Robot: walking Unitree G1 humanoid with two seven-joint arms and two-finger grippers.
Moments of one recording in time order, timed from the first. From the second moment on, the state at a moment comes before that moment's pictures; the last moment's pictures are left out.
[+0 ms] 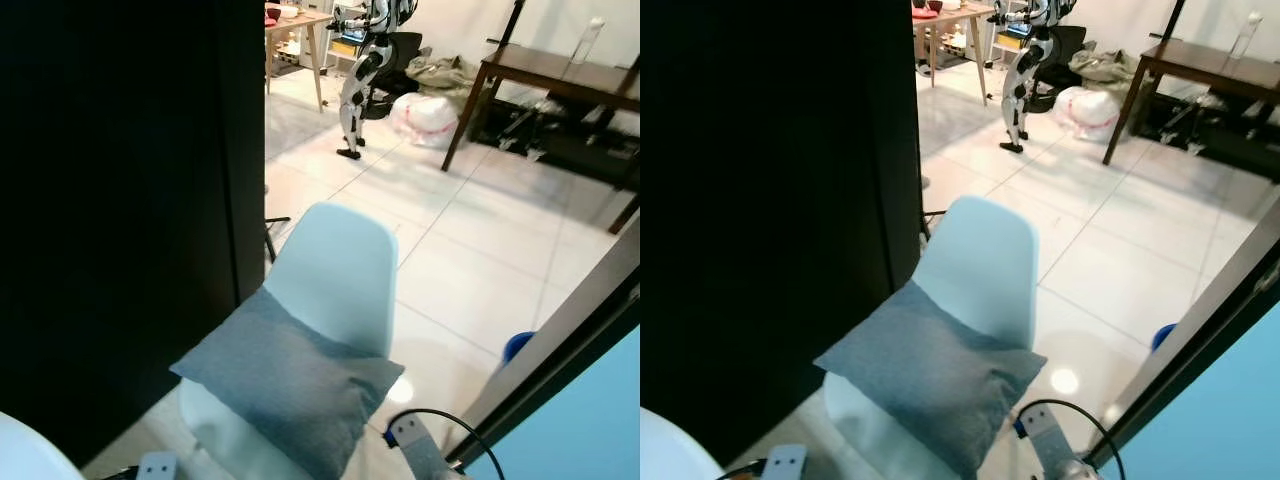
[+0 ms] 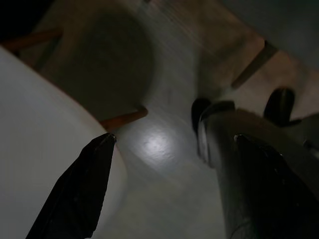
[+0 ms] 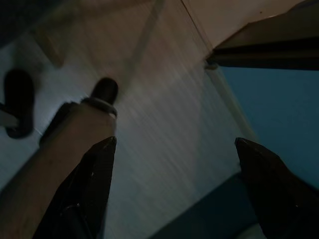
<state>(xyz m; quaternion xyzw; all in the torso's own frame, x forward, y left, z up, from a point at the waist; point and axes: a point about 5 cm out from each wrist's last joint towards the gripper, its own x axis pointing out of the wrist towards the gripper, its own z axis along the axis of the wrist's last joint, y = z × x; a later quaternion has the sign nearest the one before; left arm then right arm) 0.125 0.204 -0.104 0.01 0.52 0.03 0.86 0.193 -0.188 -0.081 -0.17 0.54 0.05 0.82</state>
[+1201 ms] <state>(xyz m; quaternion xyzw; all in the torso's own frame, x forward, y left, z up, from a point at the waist) 0.126 0.174 -0.108 0.02 0.53 -0.02 0.85 0.190 -0.162 -0.085 -0.15 0.54 0.12 0.82</state>
